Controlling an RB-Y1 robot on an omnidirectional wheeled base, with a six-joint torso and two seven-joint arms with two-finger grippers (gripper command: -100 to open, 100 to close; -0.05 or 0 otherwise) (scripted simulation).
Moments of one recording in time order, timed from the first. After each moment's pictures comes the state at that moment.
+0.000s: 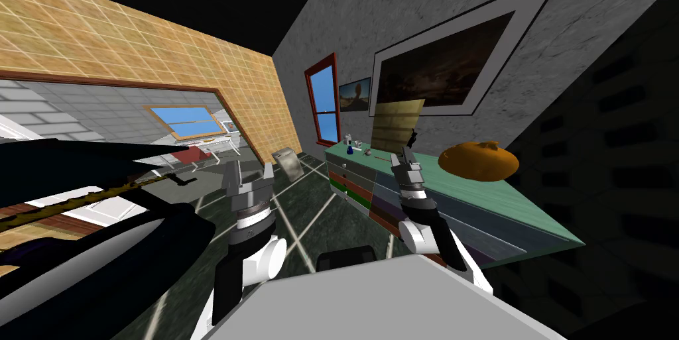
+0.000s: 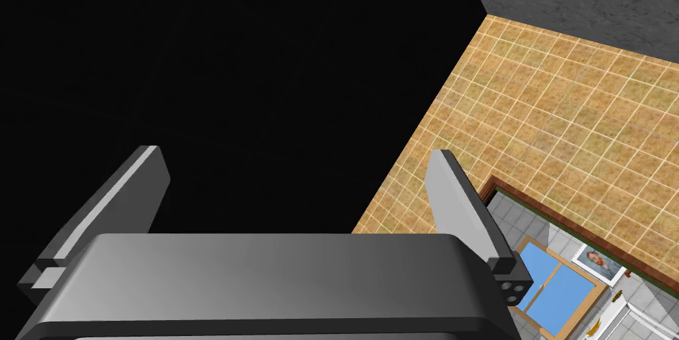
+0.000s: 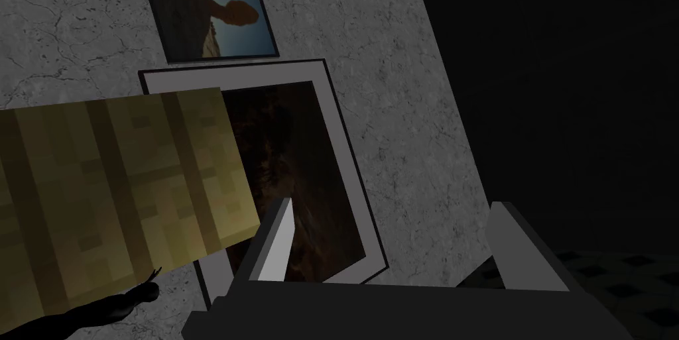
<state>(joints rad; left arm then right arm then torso) 0.45 0.03 -0.06 -2.36 0.11 -0.56 -0.14 0.47 -0.04 0.02 -2.34 -0.03 -0.42 0.10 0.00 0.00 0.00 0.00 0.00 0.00</state>
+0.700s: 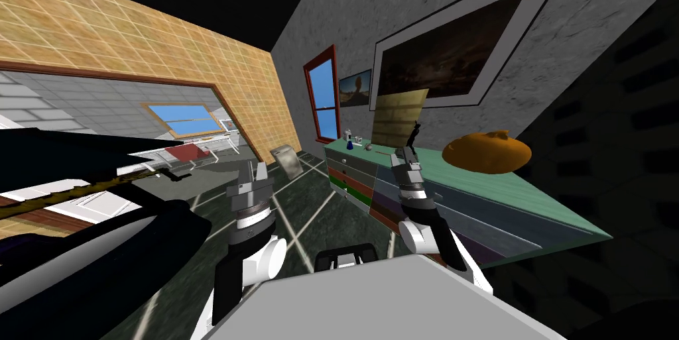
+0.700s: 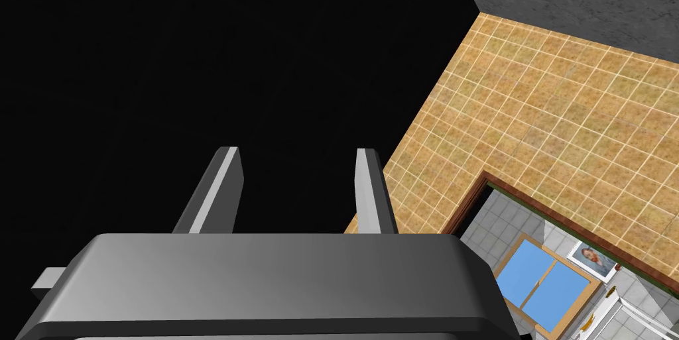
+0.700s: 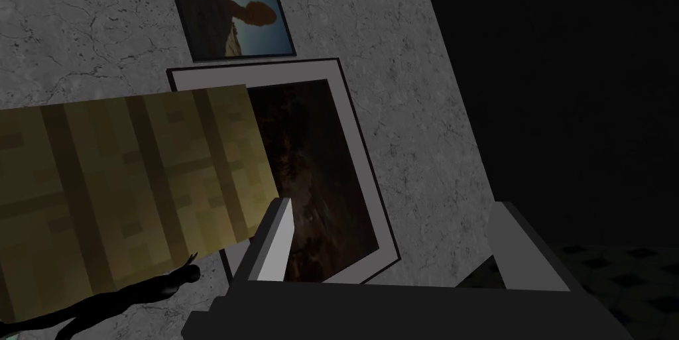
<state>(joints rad) 0.45 0.03 -0.06 -2.36 0.11 -0.56 -0.14 0.47 -0.04 0.02 -2.34 -0.03 -0.42 0.10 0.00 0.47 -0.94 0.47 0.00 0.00</state>
